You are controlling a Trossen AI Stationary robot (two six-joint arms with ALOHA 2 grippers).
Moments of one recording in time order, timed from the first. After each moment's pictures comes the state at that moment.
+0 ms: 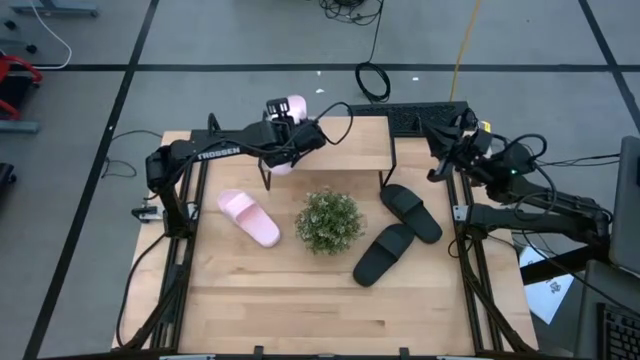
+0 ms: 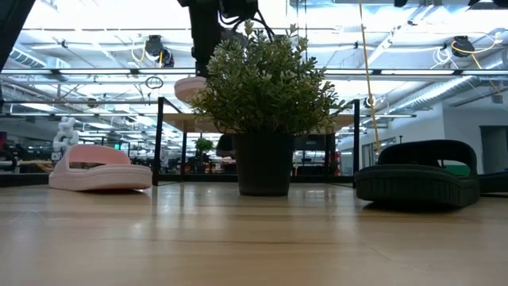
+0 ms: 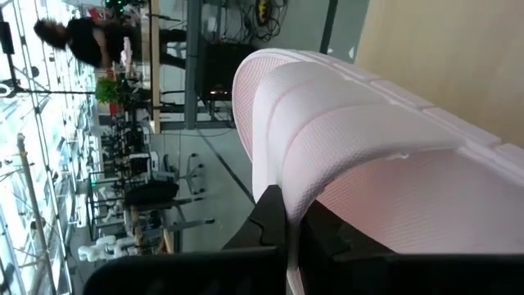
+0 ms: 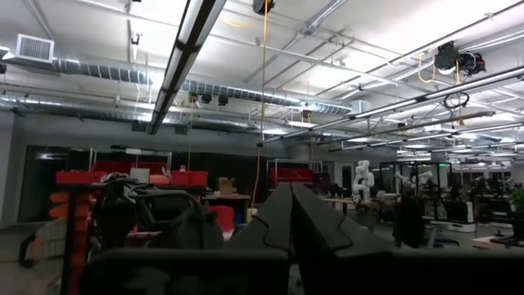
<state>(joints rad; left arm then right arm) 0.30 1.81 1.70 -1.00 -0.99 0.35 -0.35 0.62 0.61 0.50 0.08 -0.05</state>
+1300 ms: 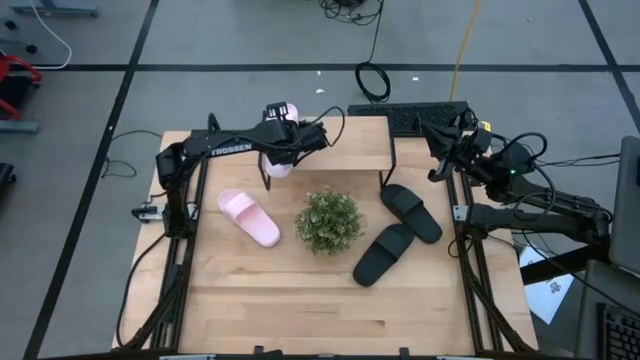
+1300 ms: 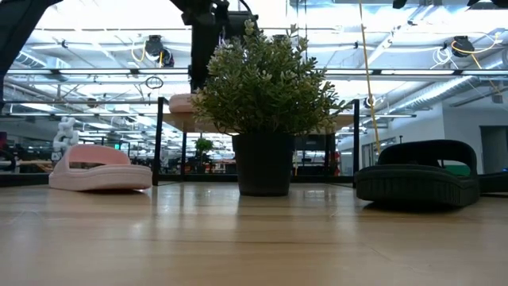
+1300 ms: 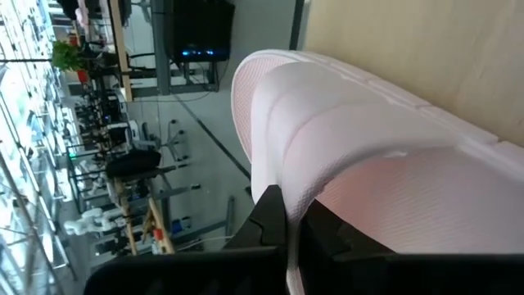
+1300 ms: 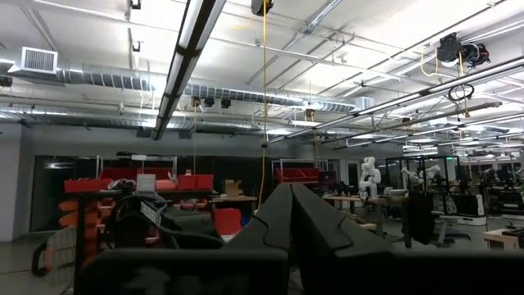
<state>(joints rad) 0.36 1.90 1.70 -1.13 -0.94 0.24 -0.35 0.62 0.61 0.50 0.08 -0.01</state>
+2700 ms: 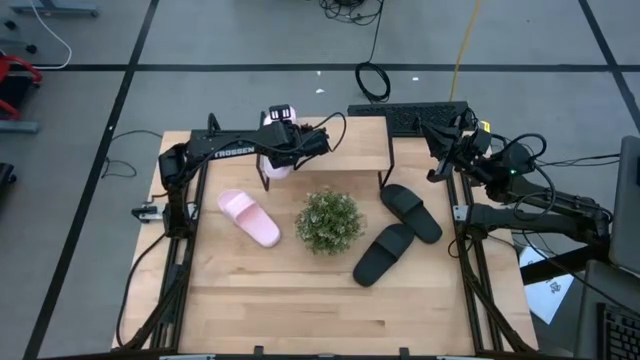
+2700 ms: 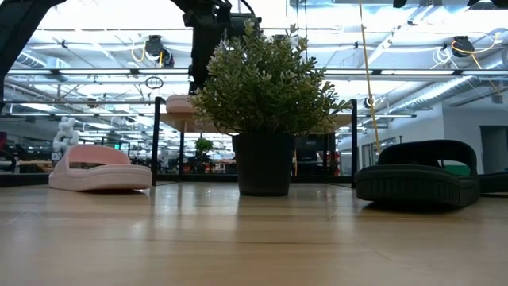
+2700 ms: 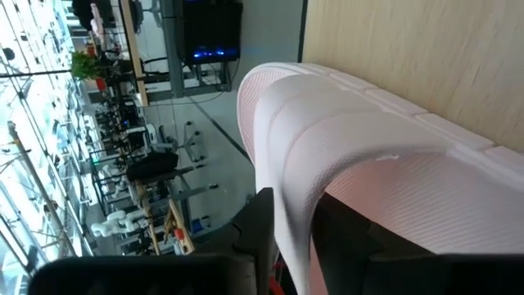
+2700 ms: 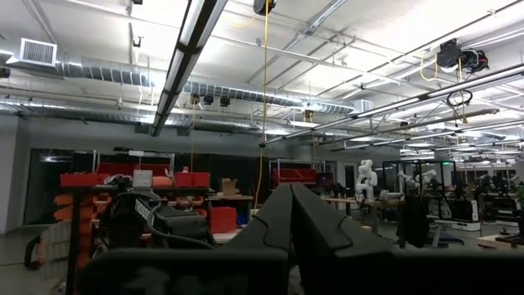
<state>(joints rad) 0.33 1.91 1.70 -1.15 -0.99 0.26 -0.35 0.62 0.61 0.50 0.08 -0.04</state>
